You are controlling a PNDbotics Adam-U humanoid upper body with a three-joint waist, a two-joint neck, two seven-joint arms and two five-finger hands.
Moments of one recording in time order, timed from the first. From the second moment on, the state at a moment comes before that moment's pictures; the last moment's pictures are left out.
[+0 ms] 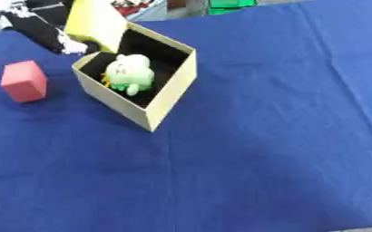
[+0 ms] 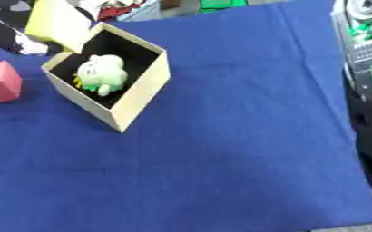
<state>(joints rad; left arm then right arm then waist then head) -1.04 0.61 -0.17 -1.25 -0.48 -0.22 -0.68 -0.92 -0.41 0.09 -1.78 0.66 0.33 -0.06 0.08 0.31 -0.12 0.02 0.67</state>
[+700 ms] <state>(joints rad) -1.04 0.56 -0.19 -1.15 -0.52 -0.24 -0.60 -0.92 -0.39 0.08 -1.80 0.65 0.33 -0.06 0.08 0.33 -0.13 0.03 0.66</state>
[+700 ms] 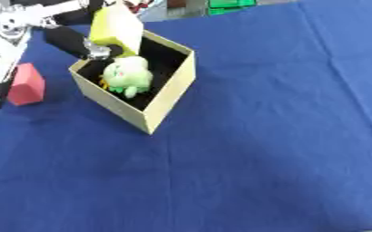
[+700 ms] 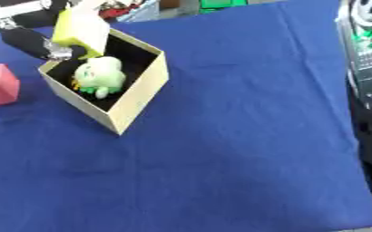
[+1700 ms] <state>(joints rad) -1.01 0.56 -0.18 -1.15 -0.61 -0.29 -0.44 -0.92 -0.39 0.07 -1.80 0.65 0.33 -0.06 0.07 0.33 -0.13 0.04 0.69</state>
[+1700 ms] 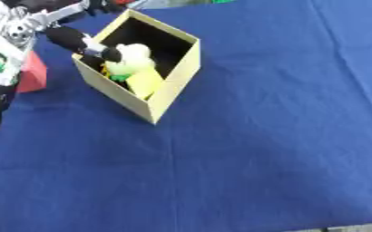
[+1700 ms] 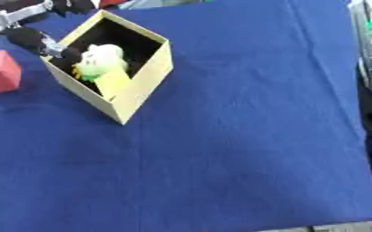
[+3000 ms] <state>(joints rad) -0.89 0.80 -0.07 -1.21 -0.59 -0.29 -0.53 -0.93 -0.40 0.06 -1.79 0.64 0.34 -0.08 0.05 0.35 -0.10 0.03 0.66</state>
